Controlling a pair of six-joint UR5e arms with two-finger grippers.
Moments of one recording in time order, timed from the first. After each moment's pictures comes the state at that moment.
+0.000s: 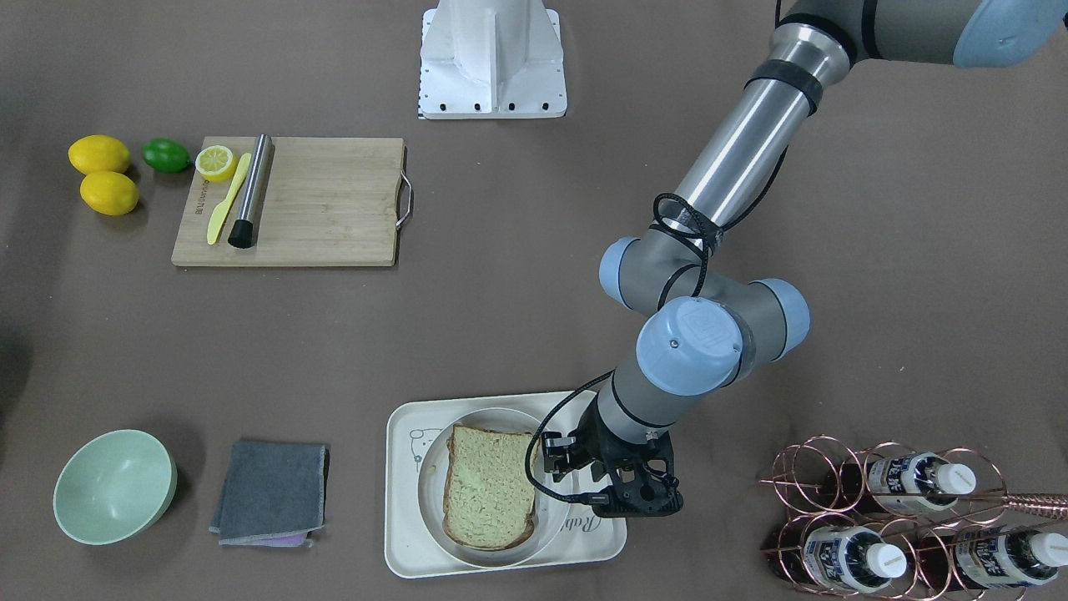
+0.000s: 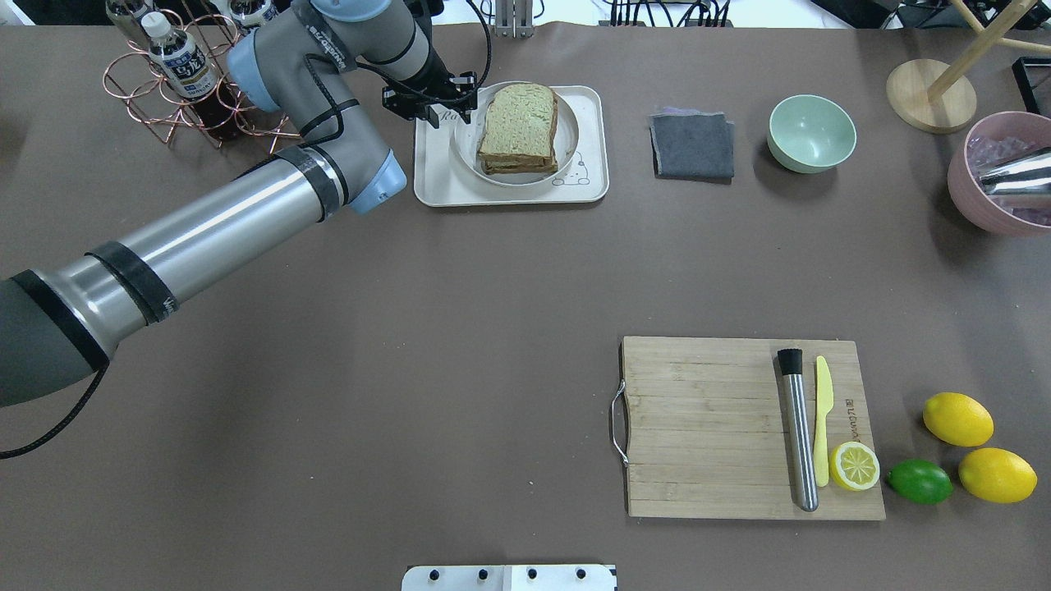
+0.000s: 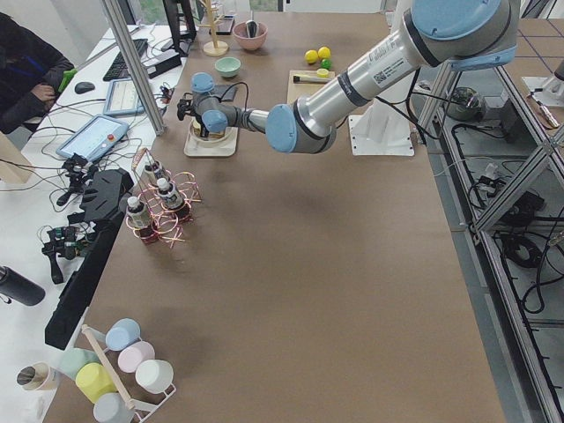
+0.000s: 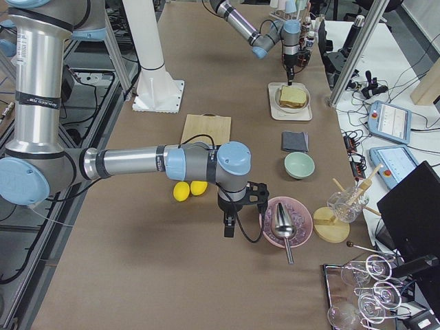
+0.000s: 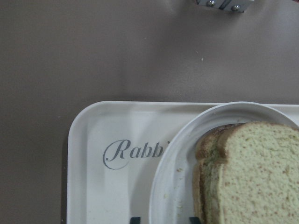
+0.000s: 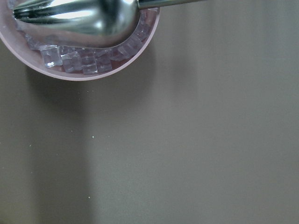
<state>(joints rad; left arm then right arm) -0.85 -2.66 -0.69 -2.34 -2.08 -1.11 1.59 -1.71 1.81 -1.70 2.23 -0.01</state>
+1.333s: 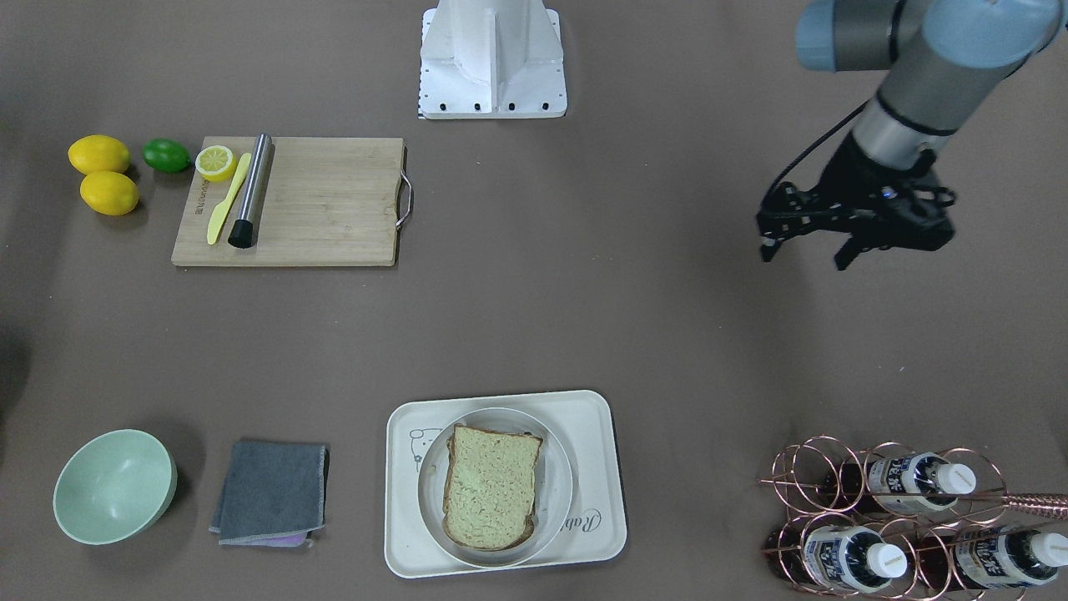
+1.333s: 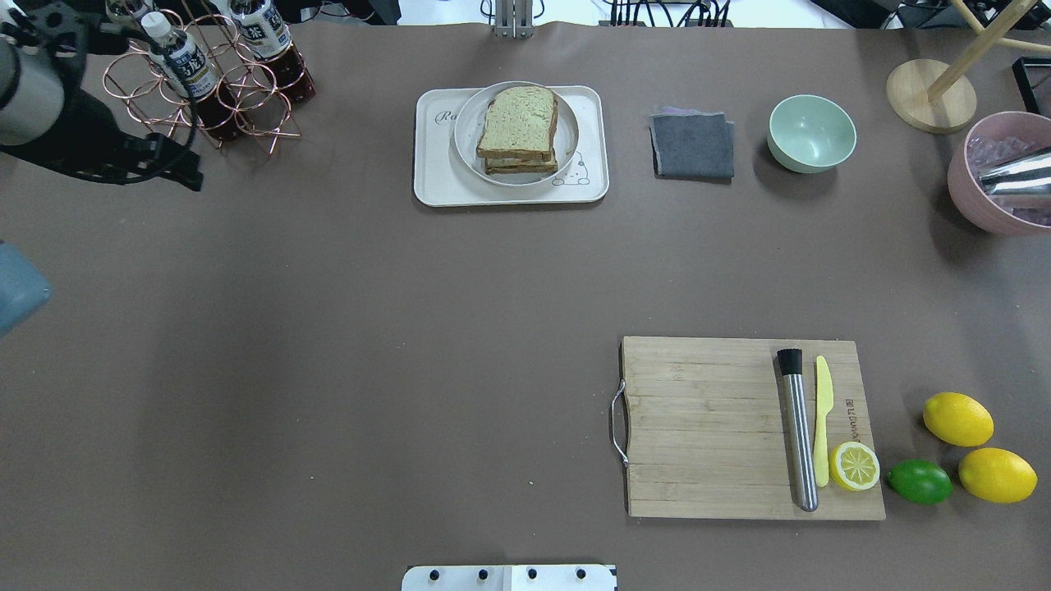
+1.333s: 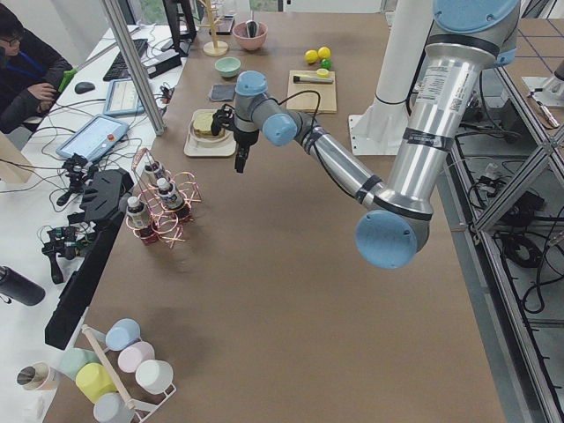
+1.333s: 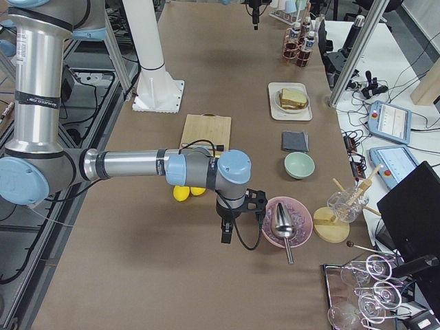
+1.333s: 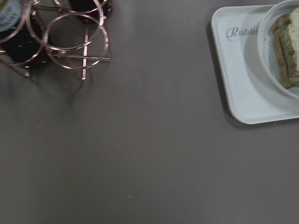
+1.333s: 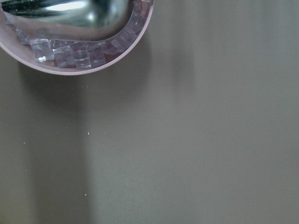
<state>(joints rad) -1.07 -1.78 -1.98 -1.63 -2.13 -0.64 1.59 -1.72 1.80 -1.70 2.23 -0.01</state>
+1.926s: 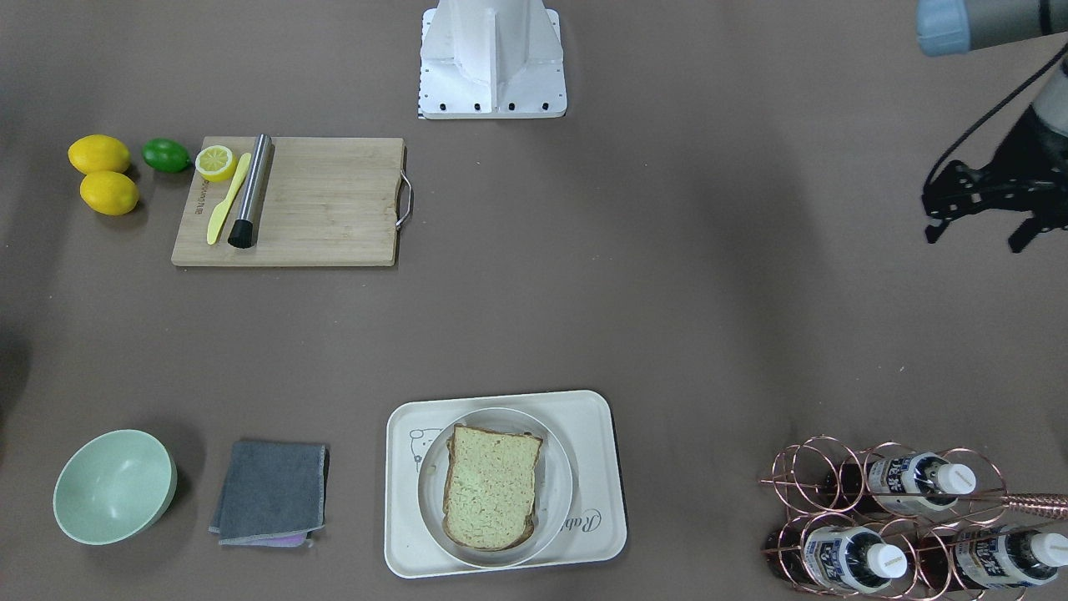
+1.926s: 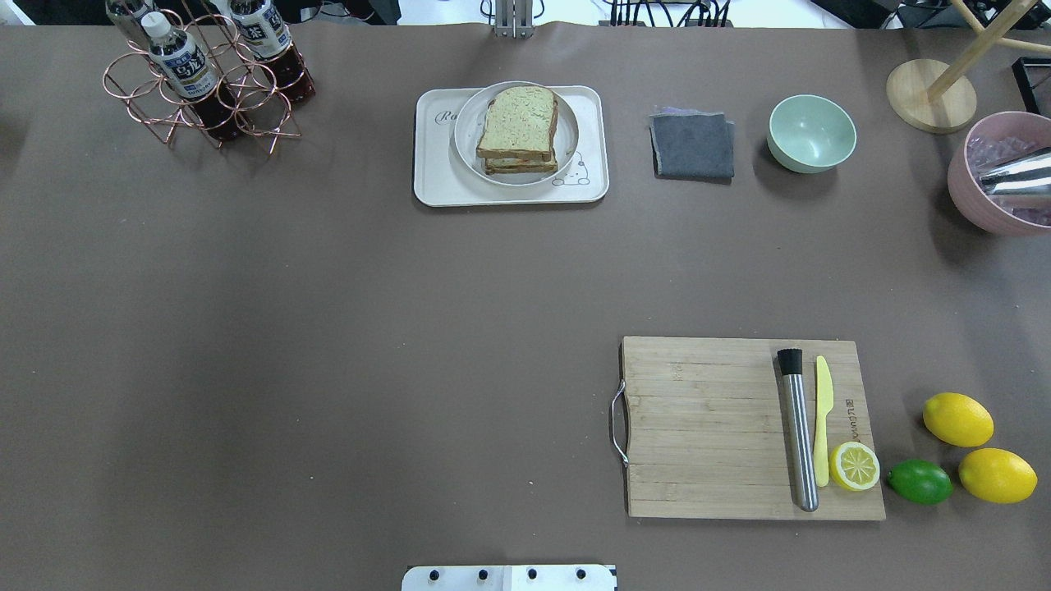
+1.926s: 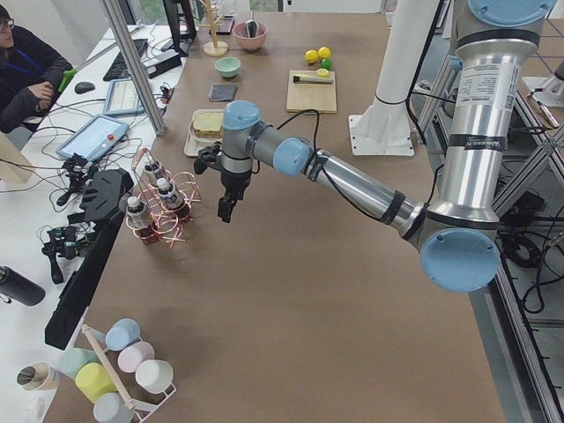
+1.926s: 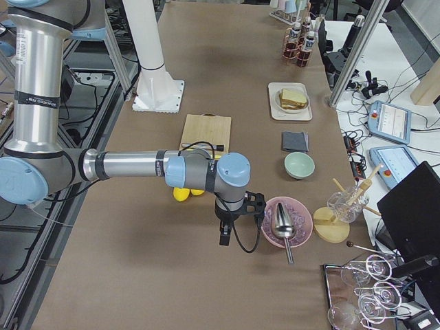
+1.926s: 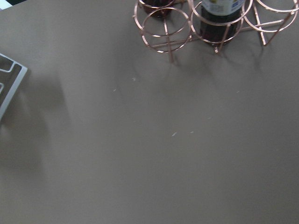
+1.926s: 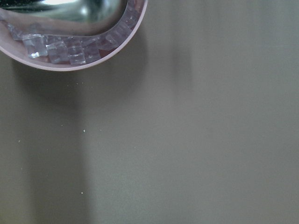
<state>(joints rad) -1.45 -1.68 -1.89 -1.38 -2.17 0.08 1.59 -1.72 1.79 -1.70 2.23 -0.01</state>
